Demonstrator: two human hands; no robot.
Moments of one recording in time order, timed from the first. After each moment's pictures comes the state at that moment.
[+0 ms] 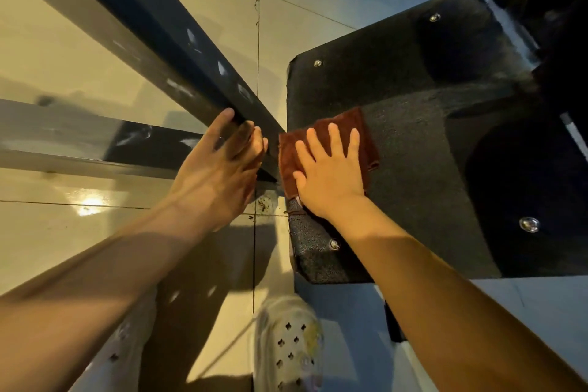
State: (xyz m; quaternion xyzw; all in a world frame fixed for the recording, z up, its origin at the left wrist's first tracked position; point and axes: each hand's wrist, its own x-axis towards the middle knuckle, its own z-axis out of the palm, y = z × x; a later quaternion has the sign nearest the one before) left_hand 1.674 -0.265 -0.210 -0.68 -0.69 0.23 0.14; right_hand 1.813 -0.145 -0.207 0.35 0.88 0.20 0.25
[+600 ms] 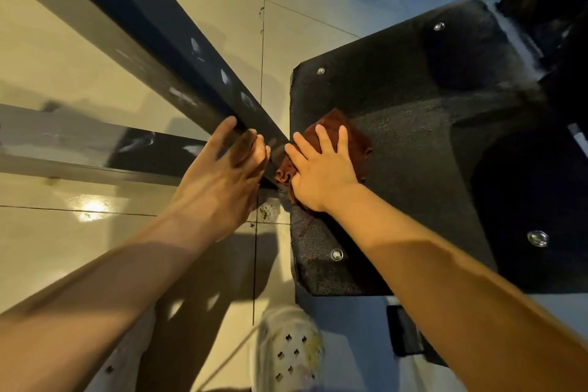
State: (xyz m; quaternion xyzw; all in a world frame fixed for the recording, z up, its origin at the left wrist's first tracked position) left_hand 1.676 -0.265 -0.208 -0.68 -0.70 0.18 0.13; right_hand 1.792 -0.122 -0.205 0.30 0.89 0.16 0.32
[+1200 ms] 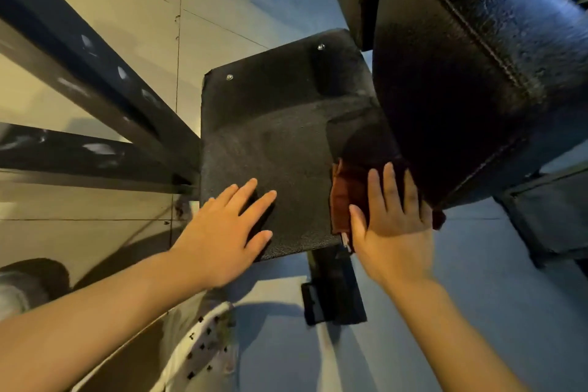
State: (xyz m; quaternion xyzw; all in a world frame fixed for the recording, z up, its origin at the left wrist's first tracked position) left_hand 1.793 -0.276 -0.192 -0.70 -0.65 -0.19 -0.23; right_hand 1.998 -0.204 -0.078 0.57 0.78 0.23 0.10
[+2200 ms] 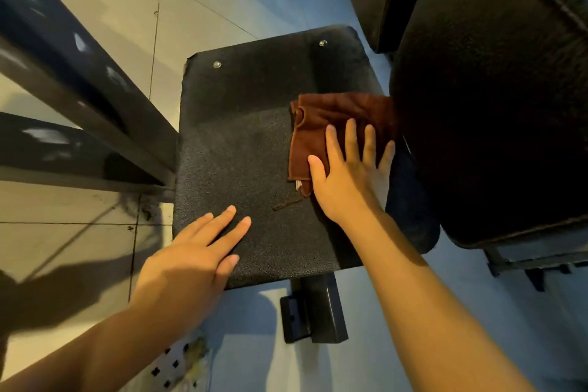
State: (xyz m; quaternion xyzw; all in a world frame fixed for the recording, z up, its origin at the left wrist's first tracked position) left_hand 1.810 -0.275 -0.250 -0.63 -0.66 -0.33 -0.24; right_hand 1.927 -0.119 -0.098 0.54 0.77 0.27 0.19
